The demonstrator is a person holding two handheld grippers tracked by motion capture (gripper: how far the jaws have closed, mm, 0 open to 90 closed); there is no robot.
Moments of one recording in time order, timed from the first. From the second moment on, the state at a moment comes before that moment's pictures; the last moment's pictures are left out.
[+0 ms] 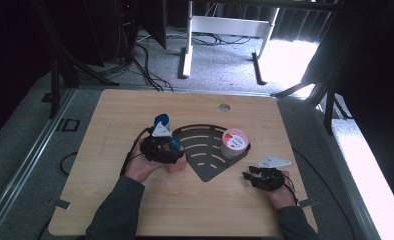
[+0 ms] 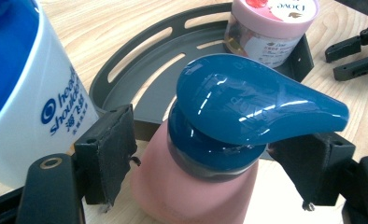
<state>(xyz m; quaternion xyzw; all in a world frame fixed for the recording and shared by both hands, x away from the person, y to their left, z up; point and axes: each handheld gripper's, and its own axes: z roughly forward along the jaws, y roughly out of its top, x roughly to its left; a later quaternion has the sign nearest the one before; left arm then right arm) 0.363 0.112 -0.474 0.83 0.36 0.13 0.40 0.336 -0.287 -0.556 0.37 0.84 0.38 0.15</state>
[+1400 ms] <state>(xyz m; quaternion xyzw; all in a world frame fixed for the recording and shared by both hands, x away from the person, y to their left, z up) 0.360 0.112 -0.463 0.84 0.34 0.15 0.40 0.337 -0.289 -0.557 0.37 0.84 0.38 0.15</state>
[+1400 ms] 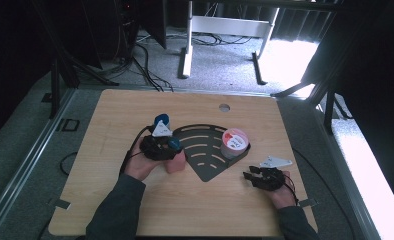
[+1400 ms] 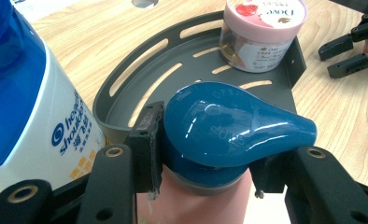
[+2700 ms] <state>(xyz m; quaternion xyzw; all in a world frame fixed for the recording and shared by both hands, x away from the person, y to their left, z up) 0.347 0.099 -0.453 0.85 0.31 0.12 0.41 0.337 -0.290 -0.557 0.37 0.83 0.38 0.15</state>
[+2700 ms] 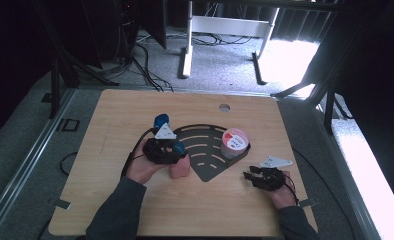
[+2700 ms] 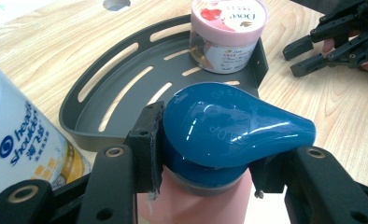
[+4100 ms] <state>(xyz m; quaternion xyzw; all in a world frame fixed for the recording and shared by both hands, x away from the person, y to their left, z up) 0.347 0.059 -0.437 0.85 0.28 0.12 0.42 0.337 -0.292 -0.557 0.37 0.83 0.38 0.15</state>
